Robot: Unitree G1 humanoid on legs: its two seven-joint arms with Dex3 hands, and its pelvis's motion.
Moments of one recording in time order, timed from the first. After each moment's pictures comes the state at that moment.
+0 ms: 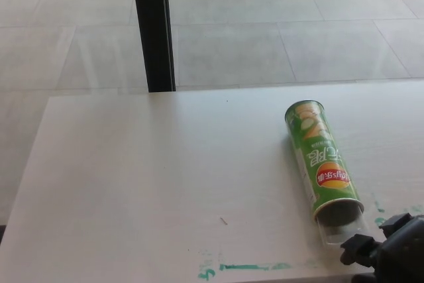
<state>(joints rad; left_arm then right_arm) 0.21 0.72 0.42 1.31 -0.10 -0.14 -0.19 -0.02 -0.74 0.31 0.09 -1.13 -0.31 -0.38</state>
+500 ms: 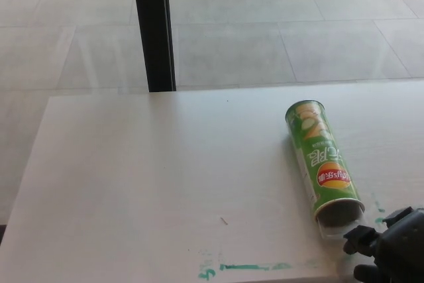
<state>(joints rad) 0.23 0.72 0.42 1.31 -0.10 -0.14 -0.19 -0.11 -0.73 0.34 0.20 -1.13 -0.27 -0.37</state>
